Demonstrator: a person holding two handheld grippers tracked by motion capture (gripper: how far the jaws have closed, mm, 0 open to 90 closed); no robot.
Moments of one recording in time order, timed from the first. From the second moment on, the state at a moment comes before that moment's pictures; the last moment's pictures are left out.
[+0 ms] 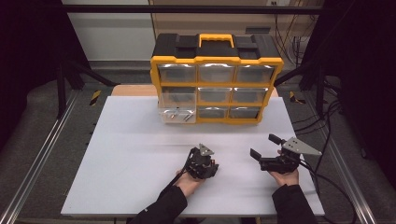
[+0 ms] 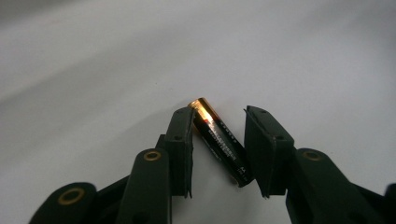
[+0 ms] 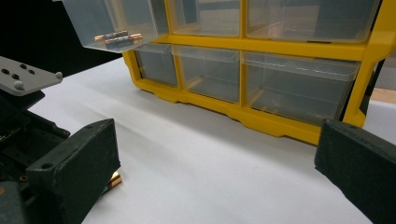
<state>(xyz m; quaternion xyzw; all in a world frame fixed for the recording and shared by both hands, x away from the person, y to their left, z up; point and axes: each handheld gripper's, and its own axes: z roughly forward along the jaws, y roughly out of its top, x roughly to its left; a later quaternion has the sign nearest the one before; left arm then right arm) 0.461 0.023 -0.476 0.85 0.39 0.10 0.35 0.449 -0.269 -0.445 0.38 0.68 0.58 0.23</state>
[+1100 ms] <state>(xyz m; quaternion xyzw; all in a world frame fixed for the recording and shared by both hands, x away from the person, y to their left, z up) 0.464 0.033 -0.453 0.86 0.37 0.10 0.35 0.448 -0.270 -0.444 0.38 0.68 0.58 0.23</state>
